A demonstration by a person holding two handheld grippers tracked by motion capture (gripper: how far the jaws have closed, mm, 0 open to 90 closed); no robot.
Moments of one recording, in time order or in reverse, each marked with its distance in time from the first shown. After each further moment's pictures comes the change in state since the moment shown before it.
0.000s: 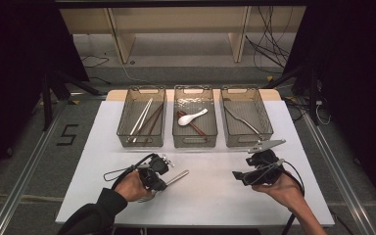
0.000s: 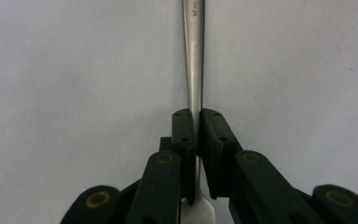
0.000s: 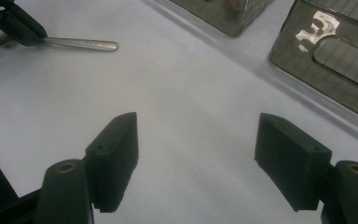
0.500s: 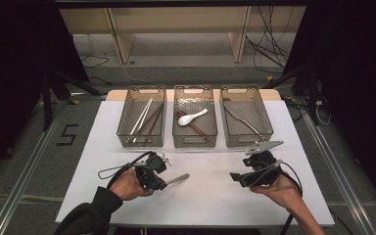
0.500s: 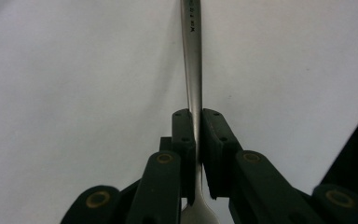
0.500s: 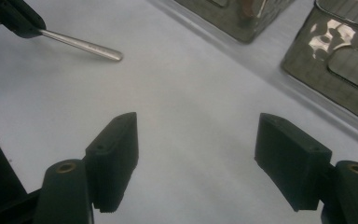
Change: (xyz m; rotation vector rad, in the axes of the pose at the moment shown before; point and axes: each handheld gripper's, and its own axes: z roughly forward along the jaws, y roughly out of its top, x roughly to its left) left arm -0.003 -0.001 -0.020 -0.037 -0.048 0.034; right arm 0.008 0.002 0.001 -0.015 0.025 -0.028
